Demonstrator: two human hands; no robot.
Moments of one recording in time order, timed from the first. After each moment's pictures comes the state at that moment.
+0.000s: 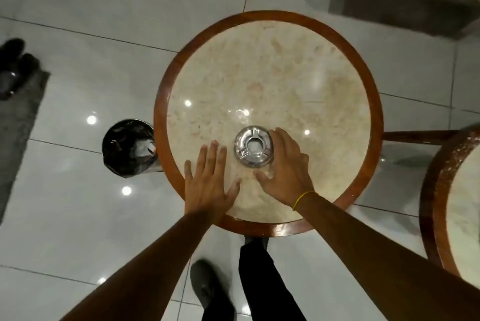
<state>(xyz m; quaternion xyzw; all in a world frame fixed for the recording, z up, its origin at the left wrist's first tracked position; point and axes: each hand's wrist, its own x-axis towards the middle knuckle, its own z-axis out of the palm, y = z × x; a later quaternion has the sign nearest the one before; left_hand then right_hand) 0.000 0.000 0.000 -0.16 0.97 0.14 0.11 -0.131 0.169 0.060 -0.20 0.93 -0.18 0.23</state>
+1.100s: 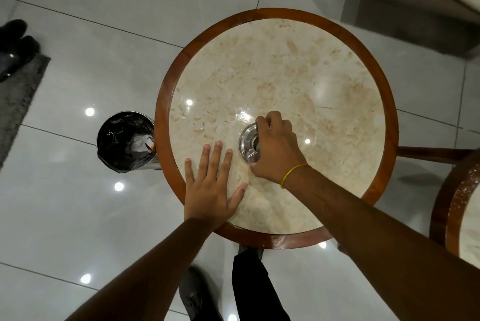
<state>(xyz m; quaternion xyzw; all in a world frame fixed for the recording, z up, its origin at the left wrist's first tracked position) 0.010 0.004 -0.030 -0.17 0.98 0.12 0.03 -0.170 0.110 0.057 -0.31 0.92 -0.07 0.22</state>
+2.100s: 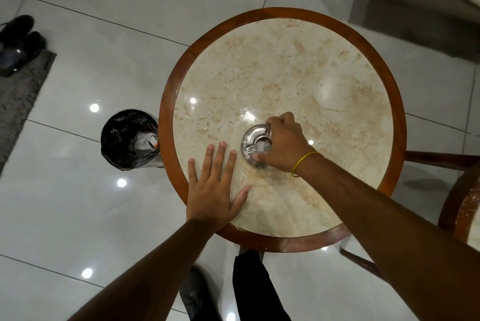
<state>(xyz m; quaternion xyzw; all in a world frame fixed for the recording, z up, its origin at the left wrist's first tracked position) 0.012 0.004 -0.031 -0.16 0.98 0.12 0.03 -0.198 0.110 0.054 -0.24 0.90 -0.12 0.34</state>
